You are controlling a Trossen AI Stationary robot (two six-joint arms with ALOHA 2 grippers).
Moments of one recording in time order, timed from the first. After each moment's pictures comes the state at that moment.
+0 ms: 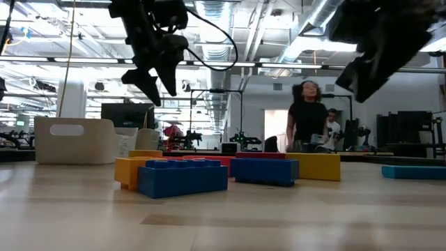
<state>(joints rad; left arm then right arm) 0.33 1.44 1.17 -0.81 0.00 -0.55 0.17 1.15 0.71 -0.46 -0.22 0.29</state>
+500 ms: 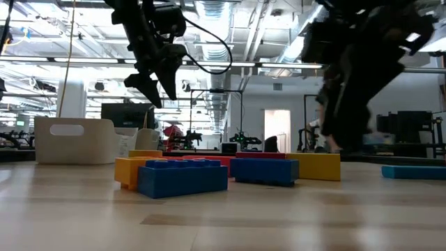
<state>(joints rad) 0.43 1.44 1.17 -0.80 0.00 -0.43 0.25 1.48 0.80 -0.26 -0.05 0.40</state>
